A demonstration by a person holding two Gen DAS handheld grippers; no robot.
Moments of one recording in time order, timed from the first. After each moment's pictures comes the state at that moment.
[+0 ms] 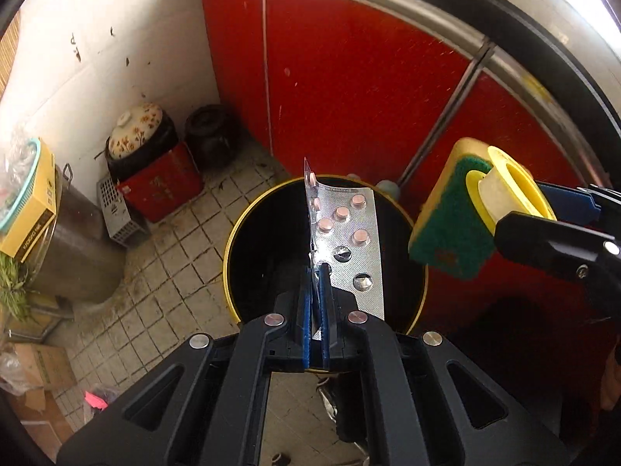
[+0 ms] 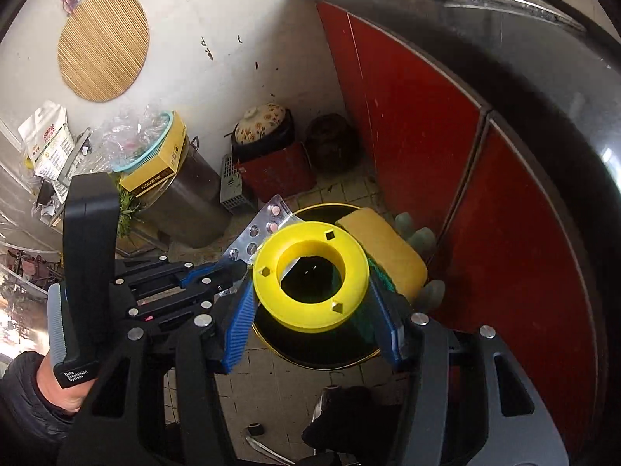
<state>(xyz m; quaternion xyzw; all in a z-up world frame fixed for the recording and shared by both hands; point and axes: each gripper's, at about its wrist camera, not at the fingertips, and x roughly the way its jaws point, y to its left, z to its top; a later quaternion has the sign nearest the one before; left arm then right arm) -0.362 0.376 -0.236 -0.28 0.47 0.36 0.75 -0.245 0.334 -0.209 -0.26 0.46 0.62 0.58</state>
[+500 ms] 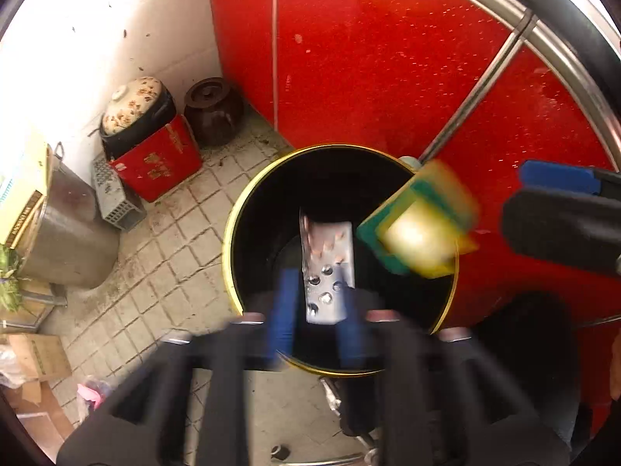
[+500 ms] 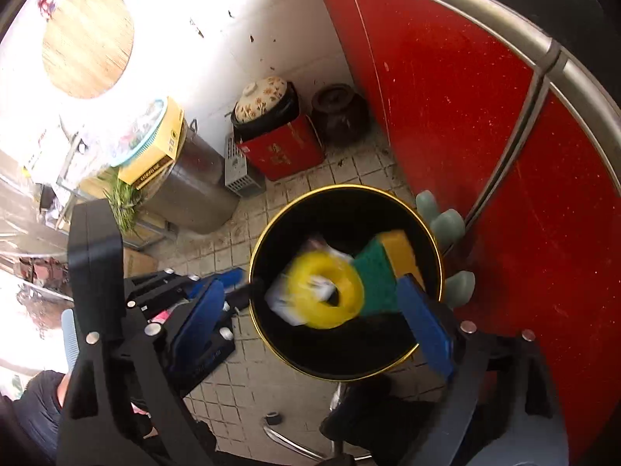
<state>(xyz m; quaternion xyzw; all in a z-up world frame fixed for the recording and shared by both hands) -0.370 0.390 -0.277 -0.30 0.49 0.37 0.73 -0.242 0.371 -0.246 -0.26 0.51 0.61 0.55</state>
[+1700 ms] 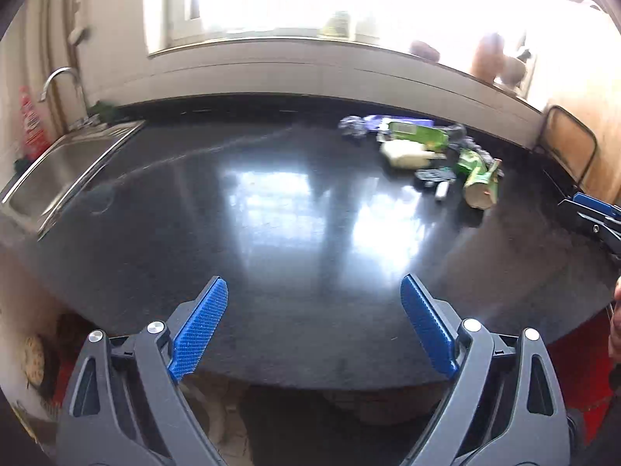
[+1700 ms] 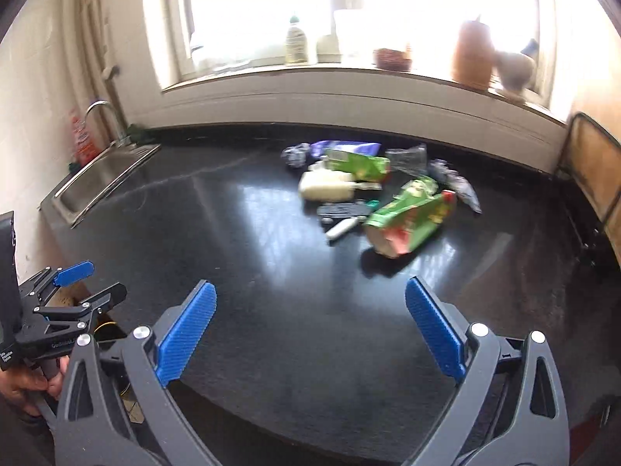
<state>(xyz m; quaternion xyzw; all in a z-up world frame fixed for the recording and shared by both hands) -0.114 0.078 -0.025 -0.06 0.37 0.05 0.92 -0.075 -0.163 -0.009 -0.04 0.34 0.20 0.92</state>
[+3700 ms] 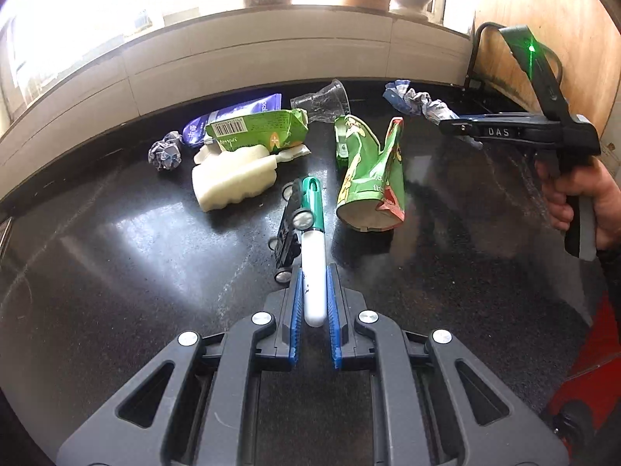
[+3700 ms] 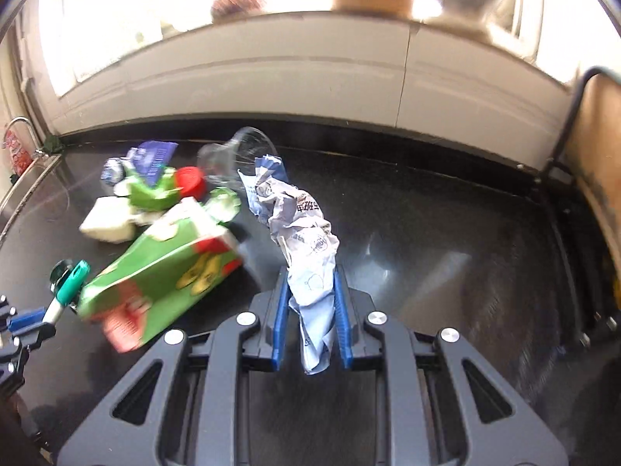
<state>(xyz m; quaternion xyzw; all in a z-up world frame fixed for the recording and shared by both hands) 0.037 -0.053 -0.052 0.03 0.41 -0.10 0.91 0.167 -0.281 -0.072 -0.07 0.39 0.16 0.90</state>
